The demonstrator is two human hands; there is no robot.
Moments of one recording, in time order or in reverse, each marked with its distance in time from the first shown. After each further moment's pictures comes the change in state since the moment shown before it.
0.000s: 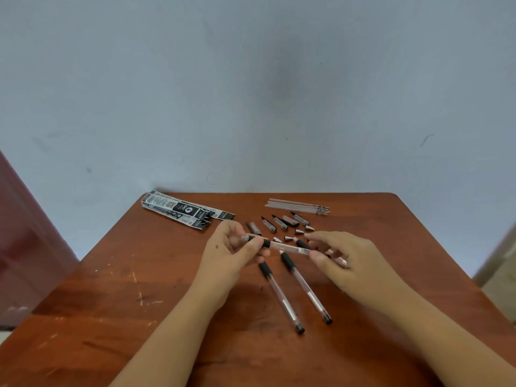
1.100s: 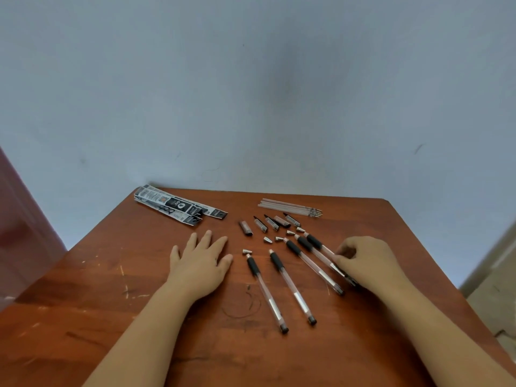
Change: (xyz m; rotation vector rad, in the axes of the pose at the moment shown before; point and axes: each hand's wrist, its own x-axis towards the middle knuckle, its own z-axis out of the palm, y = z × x) left_hand 0.020 -0.021 -0.028 1.514 -0.157 -0.325; right_hand 0.010 0.047 -0.010 -0.284 -0.113 0.499
